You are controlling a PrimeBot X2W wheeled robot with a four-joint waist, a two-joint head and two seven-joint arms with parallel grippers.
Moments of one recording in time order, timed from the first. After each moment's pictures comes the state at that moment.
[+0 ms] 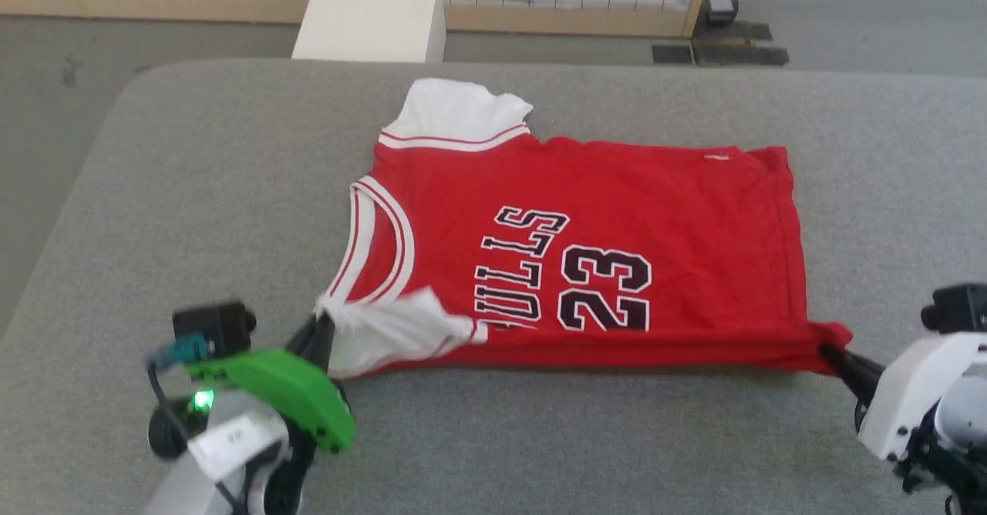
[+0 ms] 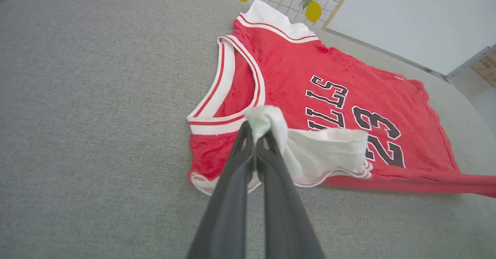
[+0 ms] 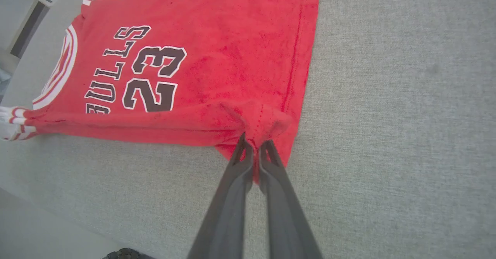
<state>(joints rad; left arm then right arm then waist) -0.10 0.34 -0.32 -0.05 -0.70 0.19 0.18 -0.07 -0.30 -0.08 0.07 0.60 0.13 0.64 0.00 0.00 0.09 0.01</state>
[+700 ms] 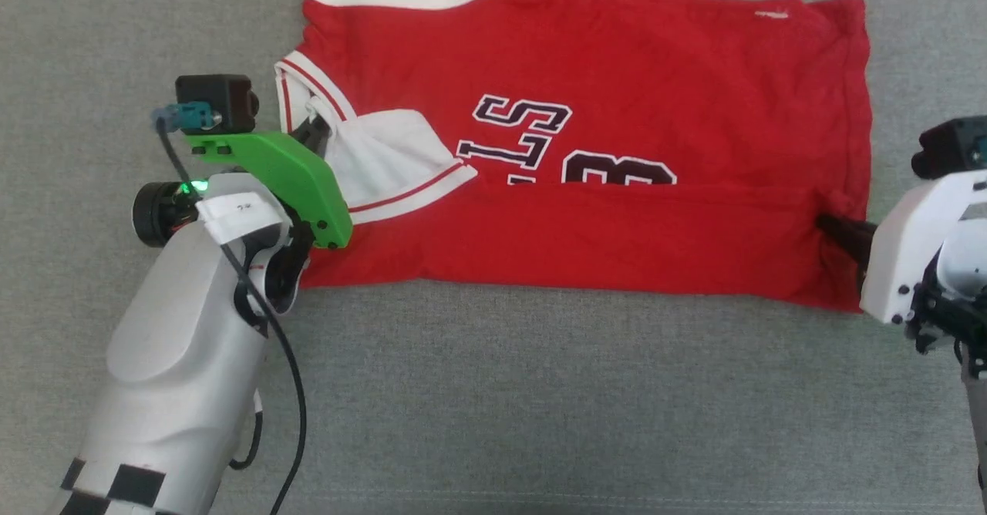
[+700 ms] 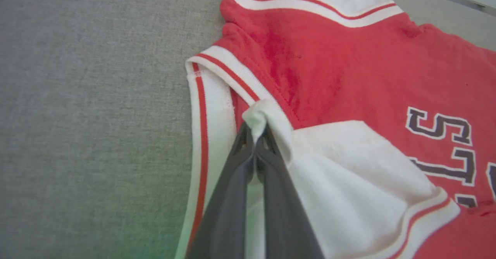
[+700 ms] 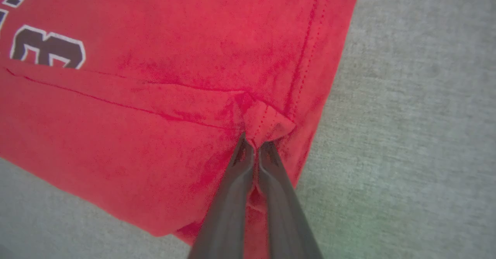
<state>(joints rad) -0.68 0.30 -0.38 0.39 -0.64 0.08 0.24 -0.41 -0.34 -0.03 0.11 0.52 0.13 0.88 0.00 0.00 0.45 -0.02</state>
